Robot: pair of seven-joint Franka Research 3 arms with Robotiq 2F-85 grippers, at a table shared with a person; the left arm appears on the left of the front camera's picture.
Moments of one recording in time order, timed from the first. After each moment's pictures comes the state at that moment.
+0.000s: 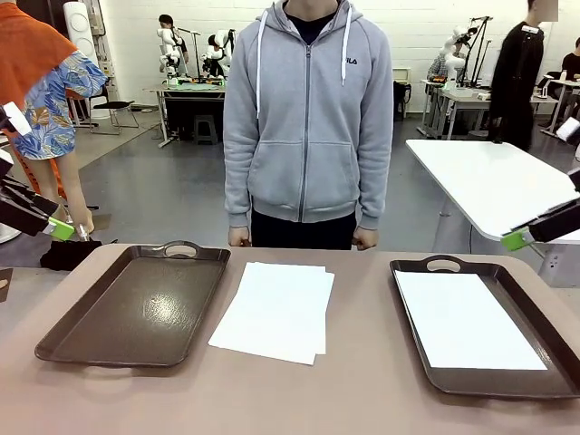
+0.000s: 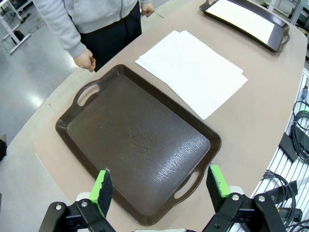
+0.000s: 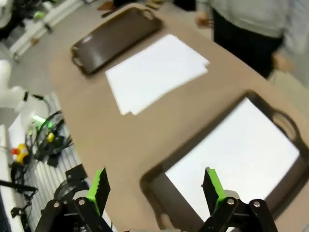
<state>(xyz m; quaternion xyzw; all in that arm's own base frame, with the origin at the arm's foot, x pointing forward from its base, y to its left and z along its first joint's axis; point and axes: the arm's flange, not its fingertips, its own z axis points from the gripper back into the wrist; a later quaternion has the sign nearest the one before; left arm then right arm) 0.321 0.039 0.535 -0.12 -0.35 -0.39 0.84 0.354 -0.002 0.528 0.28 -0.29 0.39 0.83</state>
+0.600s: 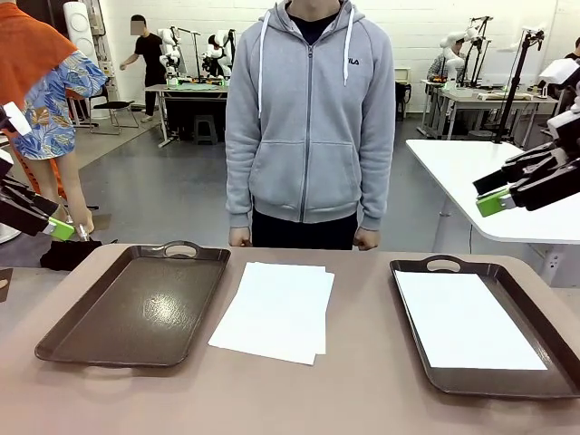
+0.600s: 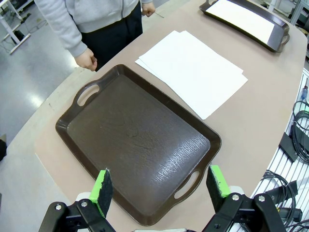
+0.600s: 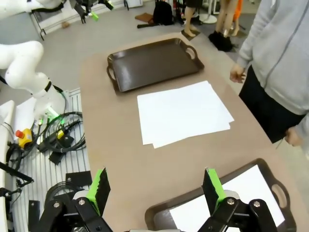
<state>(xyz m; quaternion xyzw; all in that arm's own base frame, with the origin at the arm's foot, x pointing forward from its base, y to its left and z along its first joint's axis) 0.321 0.039 0.535 -0.12 -0.35 -0.39 0.84 0.339 0.050 0.578 0.28 -0.35 0.50 0.74</state>
